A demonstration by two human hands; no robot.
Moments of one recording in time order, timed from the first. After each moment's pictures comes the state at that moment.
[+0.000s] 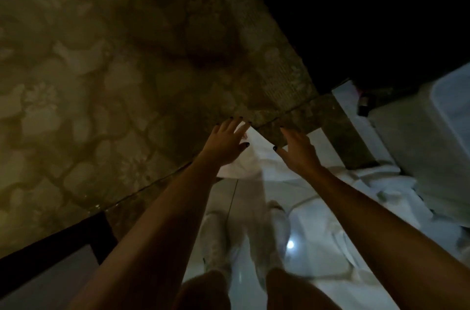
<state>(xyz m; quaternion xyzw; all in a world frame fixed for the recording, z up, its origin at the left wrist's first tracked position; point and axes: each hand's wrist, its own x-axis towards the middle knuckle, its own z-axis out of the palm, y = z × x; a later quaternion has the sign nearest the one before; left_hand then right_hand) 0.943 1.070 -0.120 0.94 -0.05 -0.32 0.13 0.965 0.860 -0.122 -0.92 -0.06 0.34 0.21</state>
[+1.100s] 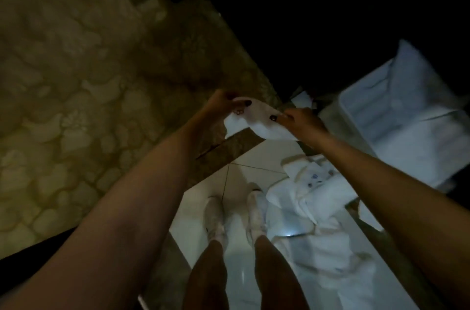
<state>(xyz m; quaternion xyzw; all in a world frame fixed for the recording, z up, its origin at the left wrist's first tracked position) 1.009 1.023 0.178 0.82 0.14 -0.29 0.48 1.006 0.803 0.166 -0.90 -0.01 0.33 0.29</state>
